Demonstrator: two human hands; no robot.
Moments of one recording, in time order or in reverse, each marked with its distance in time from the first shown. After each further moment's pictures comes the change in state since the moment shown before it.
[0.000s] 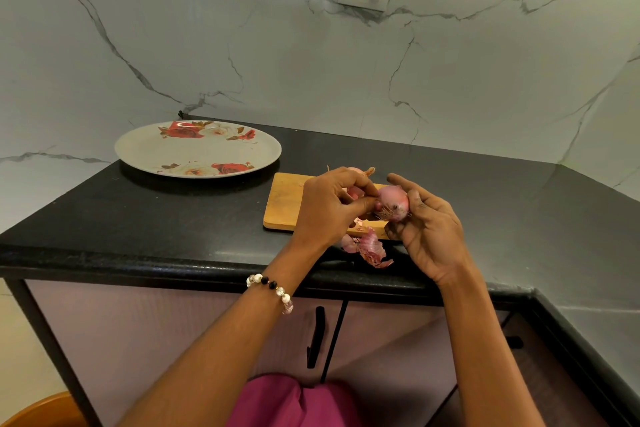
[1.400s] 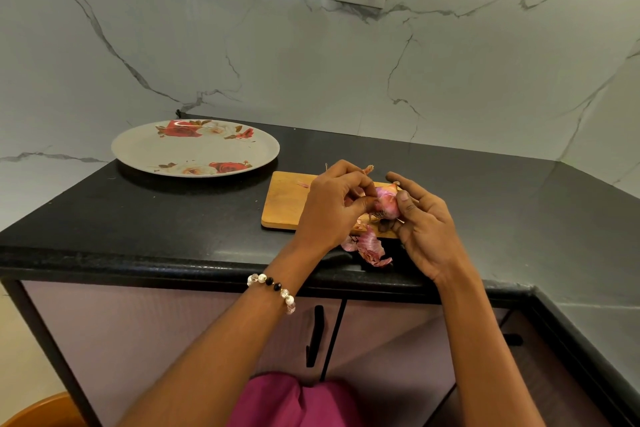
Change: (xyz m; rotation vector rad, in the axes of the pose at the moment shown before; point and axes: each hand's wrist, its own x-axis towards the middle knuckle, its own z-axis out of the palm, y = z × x) left_hand 0.002 -0.007 0.008 0.199 -0.007 0.075; right_hand 0.006 0.008 -0.005 -0.105 -0.035 -0.037
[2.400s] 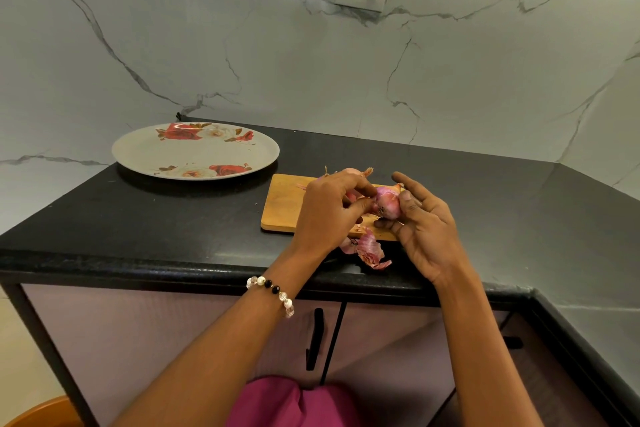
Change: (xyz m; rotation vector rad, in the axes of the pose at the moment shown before) left_hand -0.001 0.002 -0.003 0.006 0.030 0.012; right_hand 0.001 -0.001 0.001 0.070 0.054 0.006
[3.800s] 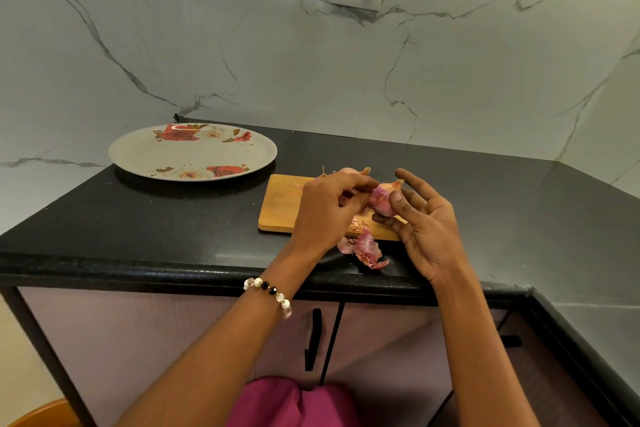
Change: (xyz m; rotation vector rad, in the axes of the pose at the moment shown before) left_hand 0.001 -0.001 0.001 -0.036 0.004 0.010; right_hand -0.002 -0.002 -0.001 0.083 0.046 -0.044
